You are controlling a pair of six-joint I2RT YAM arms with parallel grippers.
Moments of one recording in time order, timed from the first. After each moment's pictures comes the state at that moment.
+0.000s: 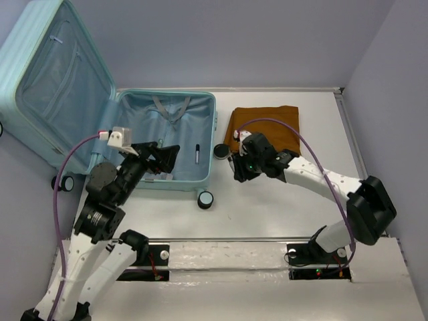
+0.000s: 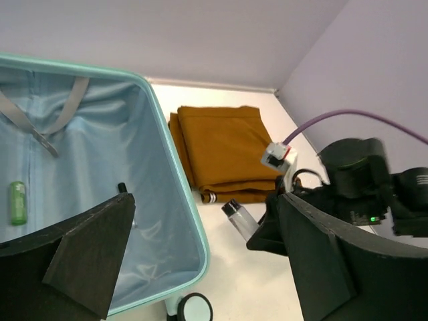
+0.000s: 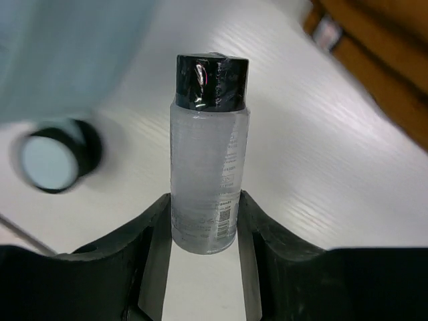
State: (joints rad) left arm -0.43 0.59 0.83 -0.25 0.06 -0.44; right arm 0.70 1.50 0.99 -0.42 -0.06 0.26
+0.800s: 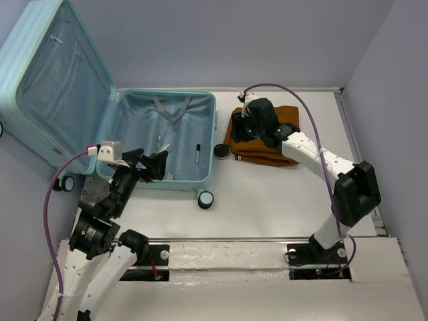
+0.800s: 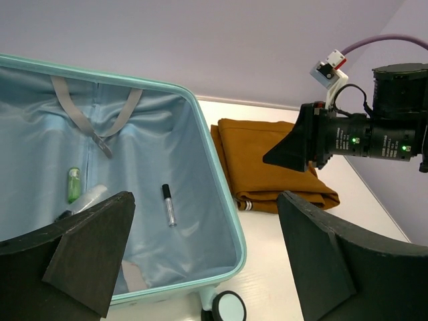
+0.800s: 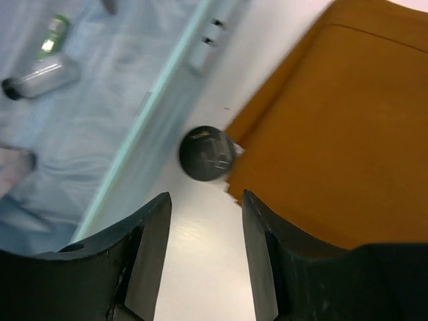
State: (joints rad) left arm -0.43 0.40 0.76 -0.31 -0.09 -0.37; right arm 0.60 1.65 1.36 -0.28 -0.03 0.23
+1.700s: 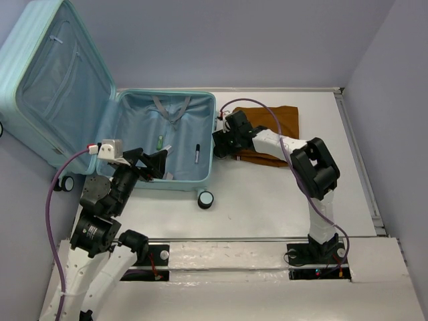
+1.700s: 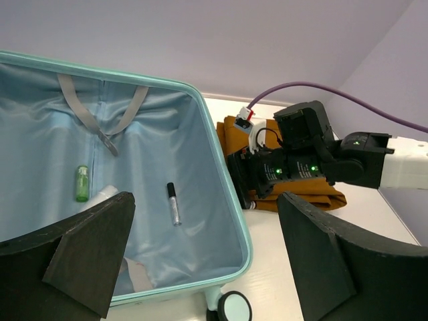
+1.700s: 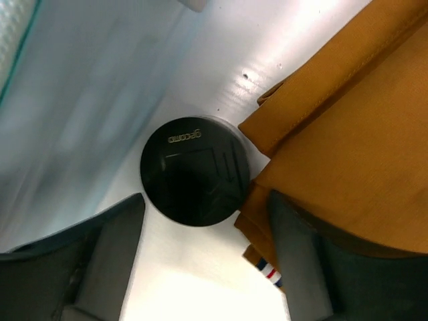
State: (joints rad) left arm -0.39 0.41 0.76 -0.31 -0.07 -0.36; right arm 0.60 2.05 1.47 -0.28 -0.11 0.17
